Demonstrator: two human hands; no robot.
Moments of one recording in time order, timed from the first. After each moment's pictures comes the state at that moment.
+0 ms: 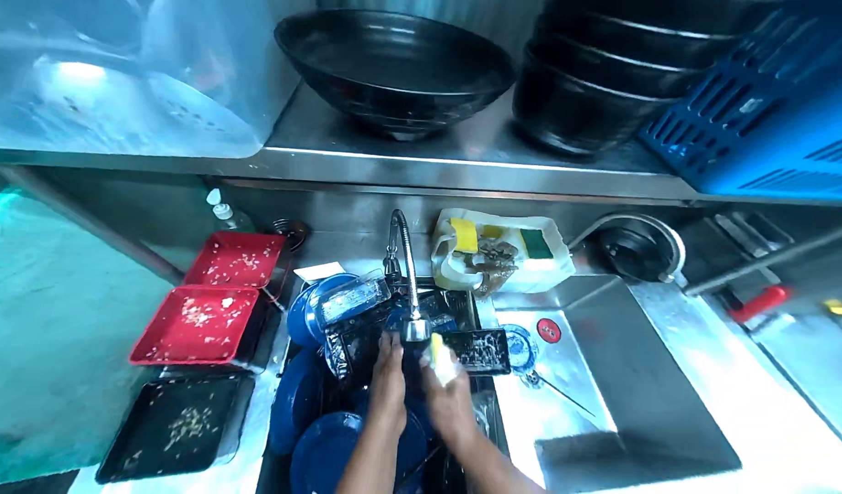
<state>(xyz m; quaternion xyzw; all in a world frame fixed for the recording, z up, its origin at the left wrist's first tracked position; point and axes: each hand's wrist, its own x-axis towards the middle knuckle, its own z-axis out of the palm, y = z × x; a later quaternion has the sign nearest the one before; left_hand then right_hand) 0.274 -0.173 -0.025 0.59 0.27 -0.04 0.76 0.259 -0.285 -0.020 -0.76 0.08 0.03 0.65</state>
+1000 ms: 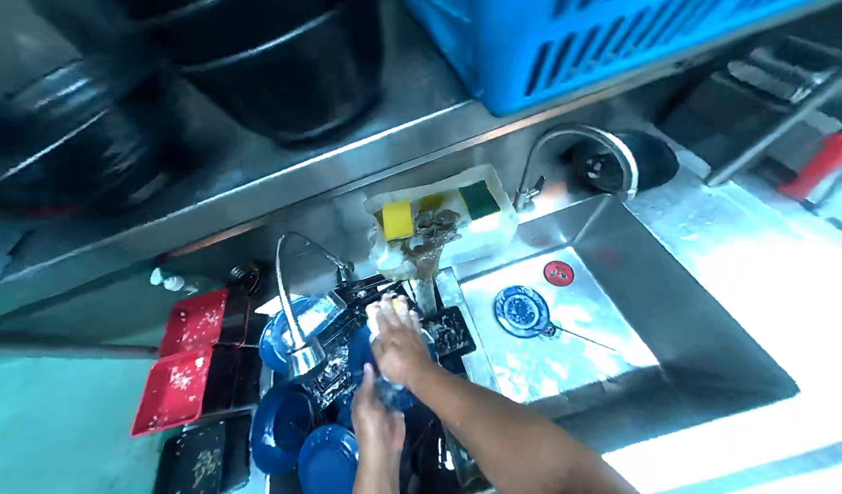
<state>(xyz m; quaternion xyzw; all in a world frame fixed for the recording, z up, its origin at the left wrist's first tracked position) 0.269 -0.283 -0.023 0.50 0.34 0.09 0.79 0.344 -0.345 -0.041 -0.89 -0.15 0.18 0.40</state>
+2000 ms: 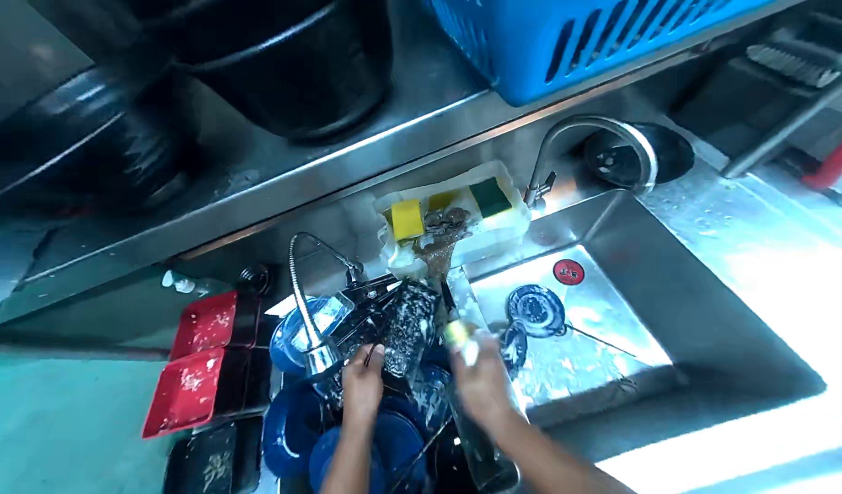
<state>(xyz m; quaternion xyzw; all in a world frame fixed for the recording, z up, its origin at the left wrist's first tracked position) 0.307 -0.204 -0.046 0.87 0.17 -0.01 0.46 0.274 -0.424 -0.028 -0.82 0.16 0.10 0.54</state>
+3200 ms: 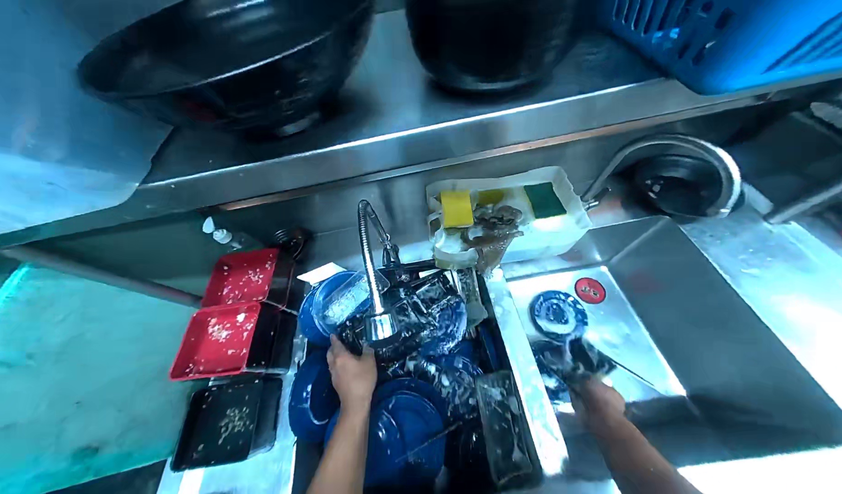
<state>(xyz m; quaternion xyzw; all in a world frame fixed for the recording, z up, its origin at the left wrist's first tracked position) 0.300 -0.116 -0.075 0.89 0.35 0.01 0.30 0.243 -0.546 -0.170 -0.74 0.51 0.18 0.39</state>
